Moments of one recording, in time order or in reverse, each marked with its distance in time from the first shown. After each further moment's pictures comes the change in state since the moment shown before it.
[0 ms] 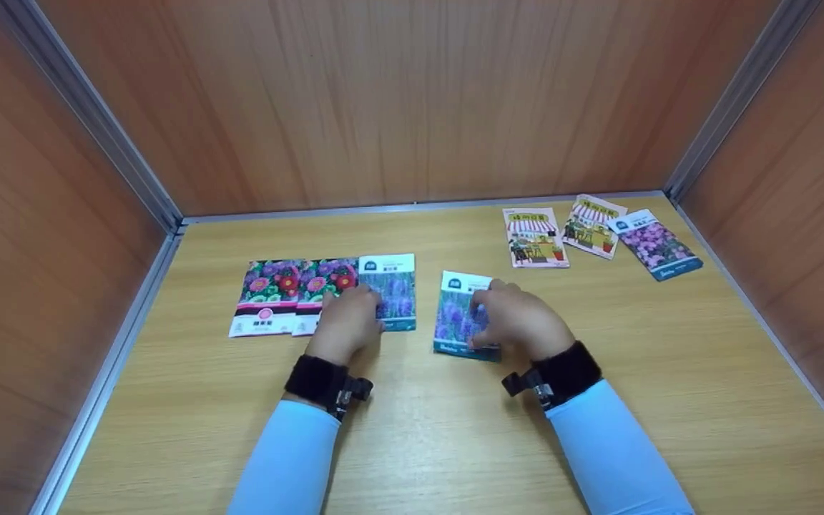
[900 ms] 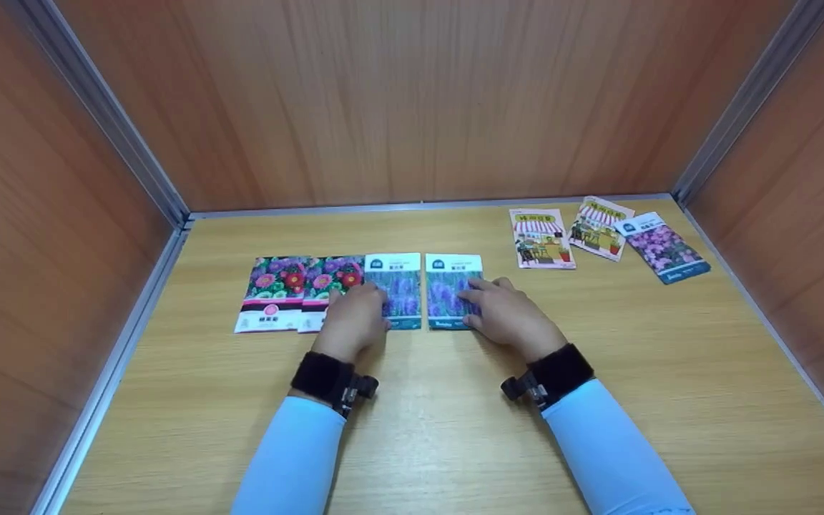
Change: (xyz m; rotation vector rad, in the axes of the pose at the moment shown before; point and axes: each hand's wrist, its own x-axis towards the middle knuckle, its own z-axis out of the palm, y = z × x) left_hand 0.001 -0.002 0.002 0.008 0.029 0.020; right_hand 0.029 0.001 0.027 -0.066 0.076 -0.090
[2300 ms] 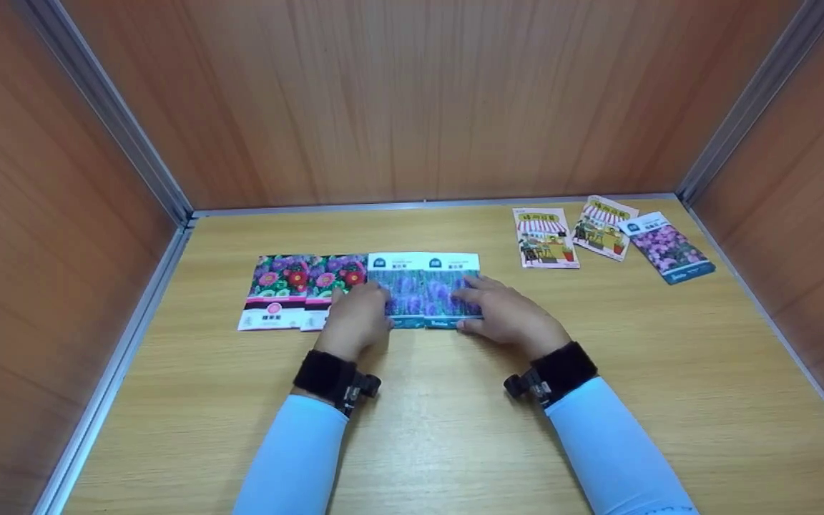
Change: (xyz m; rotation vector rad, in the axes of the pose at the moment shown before) left_hand -0.003 0.002 -0.004 -0.020 -0.026 -0.016; right_hand 0.002 0.005 -0.001 0.077 -0.047 -0.093
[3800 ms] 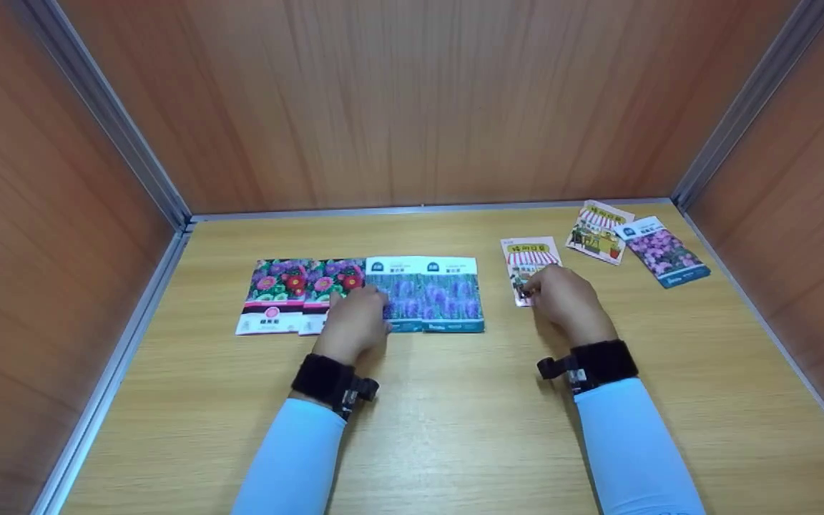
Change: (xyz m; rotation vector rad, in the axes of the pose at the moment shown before) left_hand 0.001 0.000 0.002 0.009 0.014 0.007; right_hand -0.023 0.072 -0.040 0.048 0.225 0.276
